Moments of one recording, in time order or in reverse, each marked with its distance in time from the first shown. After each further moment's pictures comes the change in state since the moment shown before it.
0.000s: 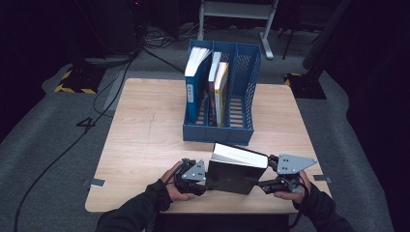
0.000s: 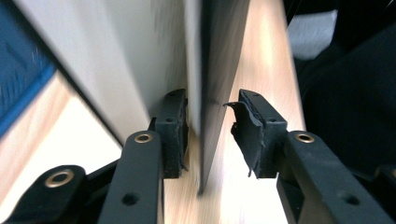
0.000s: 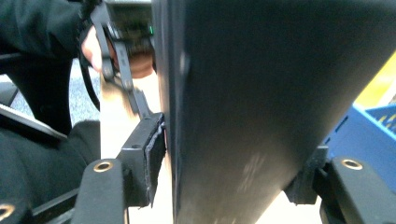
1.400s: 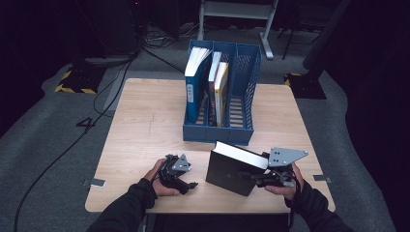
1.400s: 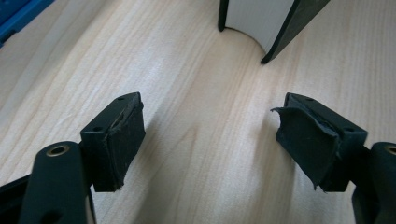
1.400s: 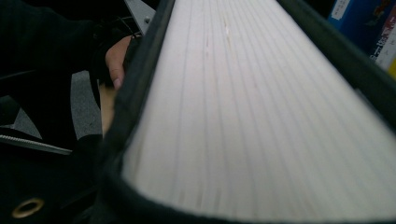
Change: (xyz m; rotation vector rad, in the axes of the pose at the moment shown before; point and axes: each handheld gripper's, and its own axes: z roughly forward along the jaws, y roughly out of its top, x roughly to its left) left arm 0.032 -0.051 -0.006 0.129 0.153 -0.200; right arm -0.002 0.021 0.016 0.046 -0.001 0.070
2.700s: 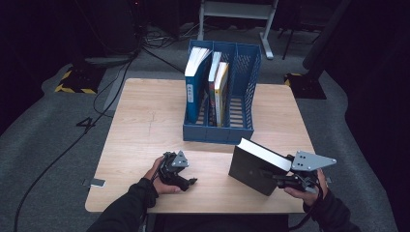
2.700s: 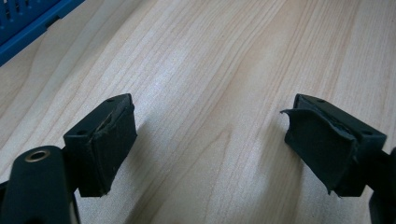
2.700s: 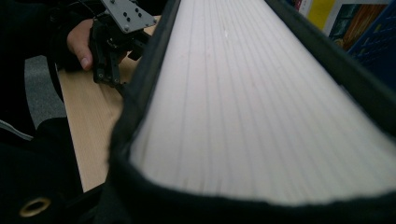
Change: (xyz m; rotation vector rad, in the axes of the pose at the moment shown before) left arm 0.005 -0.001 0.001 -0.005 0.067 -0.075; right arm 0.000 -0.017 -0.052 0.033 -0.175 0.014
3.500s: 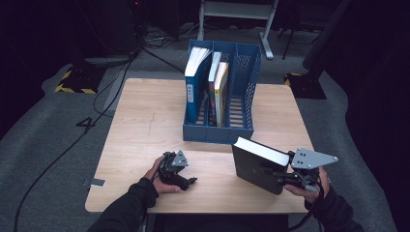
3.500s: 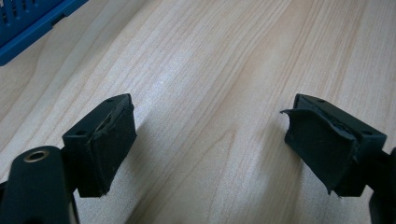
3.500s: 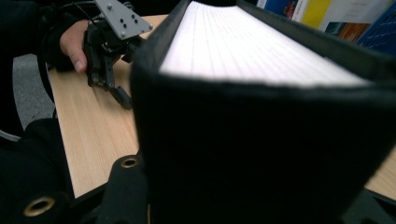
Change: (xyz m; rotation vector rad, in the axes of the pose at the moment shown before) left arm 0.001 0.000 0.000 0.003 0.011 -0.011; right arm 0.001 0.018 -0.005 0.015 -0.037 -0.037
